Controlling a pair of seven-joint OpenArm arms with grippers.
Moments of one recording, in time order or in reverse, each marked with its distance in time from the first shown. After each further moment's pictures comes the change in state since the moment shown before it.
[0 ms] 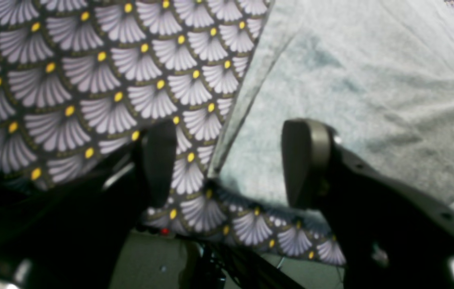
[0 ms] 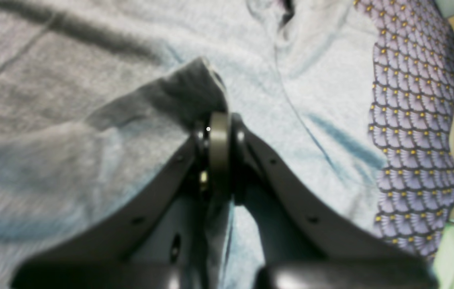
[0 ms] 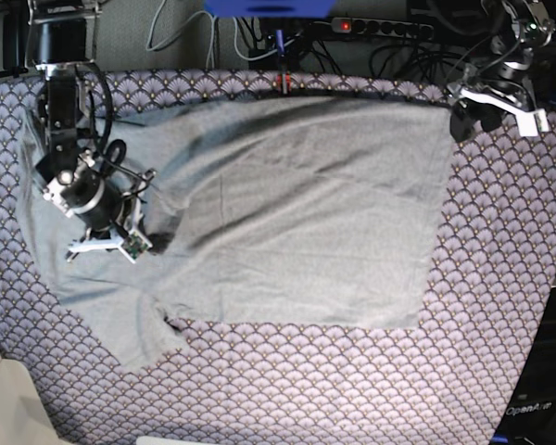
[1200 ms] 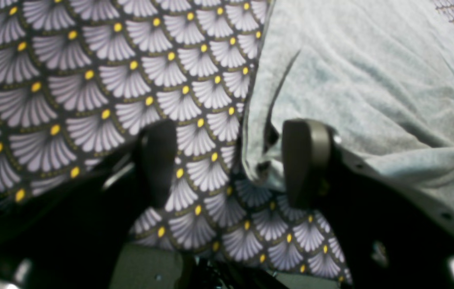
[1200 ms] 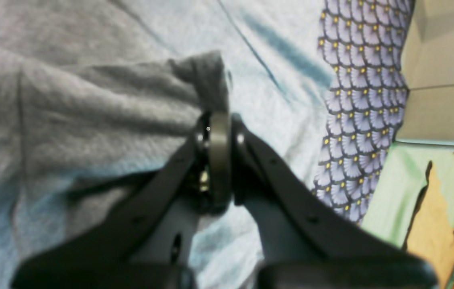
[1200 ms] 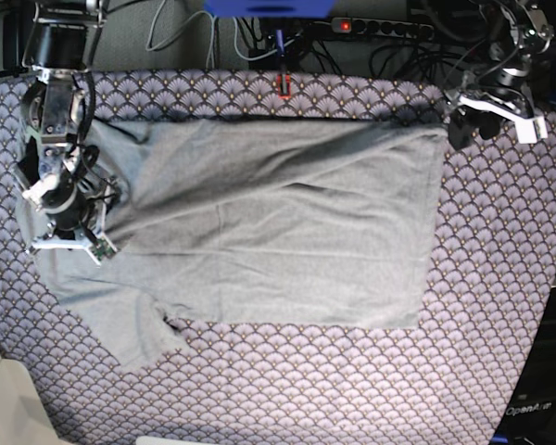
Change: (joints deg) left arm -1.6 0.3 0.4 0.0 -0.1 0.0 0.2; right arm 0.8 -2.4 10.3 -2.3 -14.5 0.2 0.7
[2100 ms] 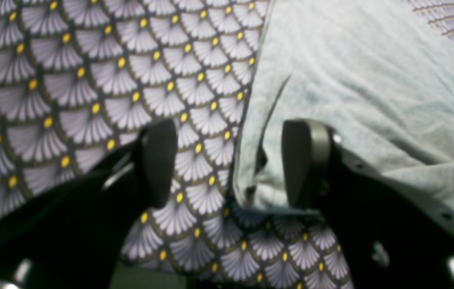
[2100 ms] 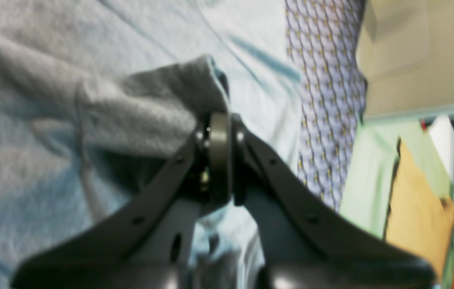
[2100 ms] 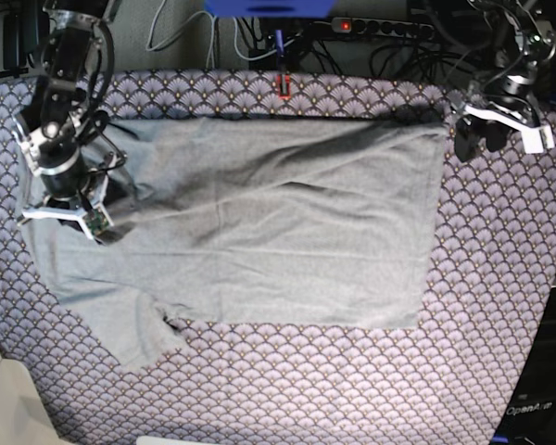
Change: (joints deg) left arm -1.6 -0.7 -0.4 2.4 -0.2 0.0 0.0; right arm -10.4 -9.4 6.5 19.2 -1.1 0.0 -1.0
